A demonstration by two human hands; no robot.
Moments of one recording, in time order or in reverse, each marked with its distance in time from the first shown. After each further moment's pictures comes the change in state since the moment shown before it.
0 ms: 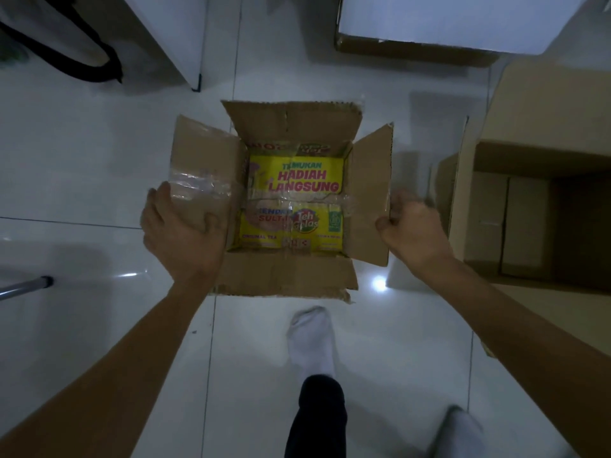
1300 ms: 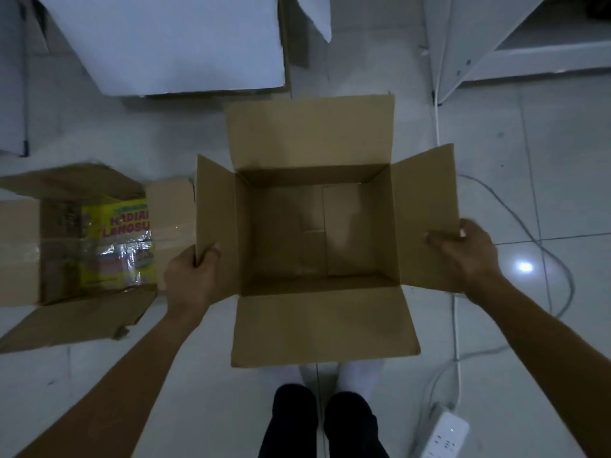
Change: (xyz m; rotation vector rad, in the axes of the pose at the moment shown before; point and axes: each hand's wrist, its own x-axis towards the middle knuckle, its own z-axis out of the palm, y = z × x) left_hand -0.229 0.273 0.130 -0.190 -0.381 -0.096; right_hand 0.007 0.344 -0.301 0.330 0.213 0.455
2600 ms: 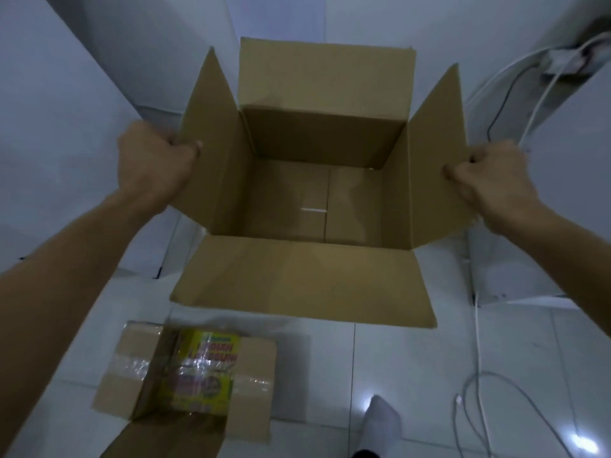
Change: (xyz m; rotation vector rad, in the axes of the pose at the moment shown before) left_hand 0.182 0.364 -0.311 -0.006 0.347 0.347; right_hand -0.026 -0.492 -0.095 -0.037 0.076 -0.717
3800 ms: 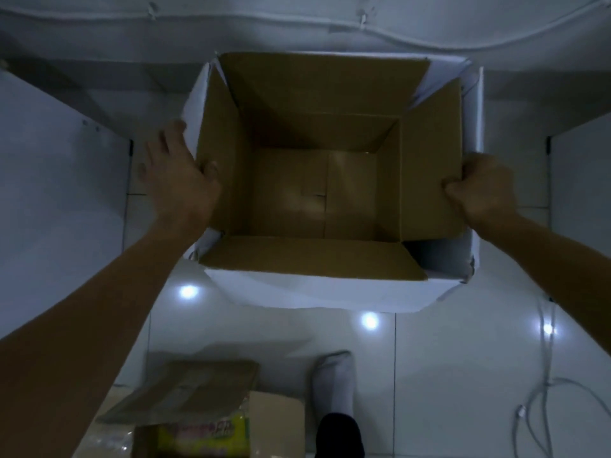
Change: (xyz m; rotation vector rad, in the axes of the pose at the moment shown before) left_hand 0.180 -0.175 0.249 0.361 -0.184 0.119; right_hand 0.183 0.113 0.257 -0.175 -0.089 0.192
